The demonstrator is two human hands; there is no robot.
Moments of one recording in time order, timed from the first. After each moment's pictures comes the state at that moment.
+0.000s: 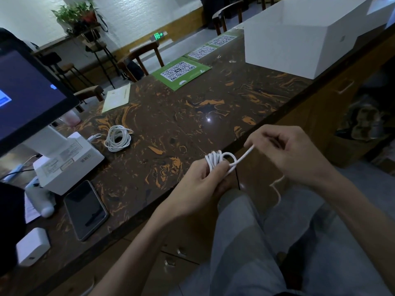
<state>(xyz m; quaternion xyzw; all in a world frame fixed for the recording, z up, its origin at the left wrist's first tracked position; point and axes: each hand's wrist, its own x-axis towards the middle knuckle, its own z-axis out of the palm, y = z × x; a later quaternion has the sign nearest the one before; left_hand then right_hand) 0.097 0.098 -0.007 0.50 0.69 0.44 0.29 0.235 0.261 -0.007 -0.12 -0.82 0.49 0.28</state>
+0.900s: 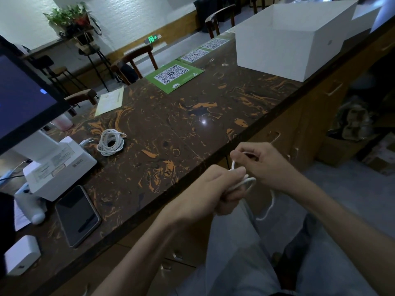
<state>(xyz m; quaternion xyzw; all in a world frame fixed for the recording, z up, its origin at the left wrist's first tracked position) 0.119 0.113 0.002 0.47 0.55 0.44 0.53 0.215 0.268 -0.049 -0.10 -0.83 0.51 0.22</state>
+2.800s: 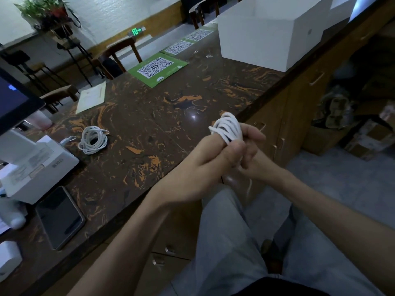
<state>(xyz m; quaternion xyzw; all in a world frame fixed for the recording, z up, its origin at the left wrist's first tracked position) 0.135 0.137 0.031 0.59 0.52 0.48 0.38 0.216 0.267 -0.064 -0.25 -0.77 0.58 0.12</state>
